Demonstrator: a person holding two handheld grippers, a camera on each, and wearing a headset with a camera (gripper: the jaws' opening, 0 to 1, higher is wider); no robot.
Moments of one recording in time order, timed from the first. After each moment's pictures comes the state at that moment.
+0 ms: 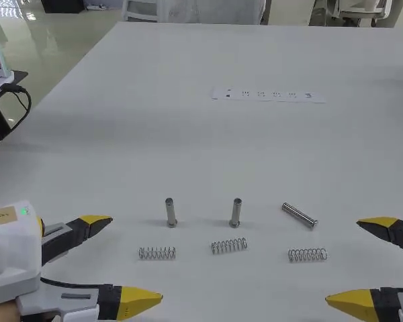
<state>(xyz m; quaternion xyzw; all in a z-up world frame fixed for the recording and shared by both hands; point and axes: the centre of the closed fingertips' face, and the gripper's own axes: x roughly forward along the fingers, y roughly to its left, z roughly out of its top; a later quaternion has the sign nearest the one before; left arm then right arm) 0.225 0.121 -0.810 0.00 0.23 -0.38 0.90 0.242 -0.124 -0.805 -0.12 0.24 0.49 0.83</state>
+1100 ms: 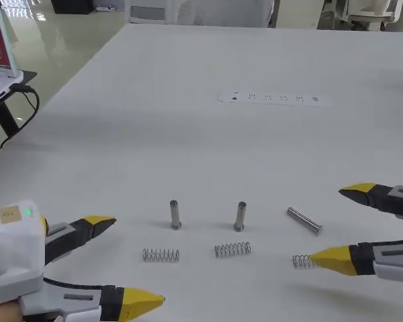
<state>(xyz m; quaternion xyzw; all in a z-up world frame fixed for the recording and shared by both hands) 0.223 0.123 -0.808 0.00 0.23 -0.38 0.90 0.290 -0.097 -0.785 -0.16 0.22 0.51 0.81</state>
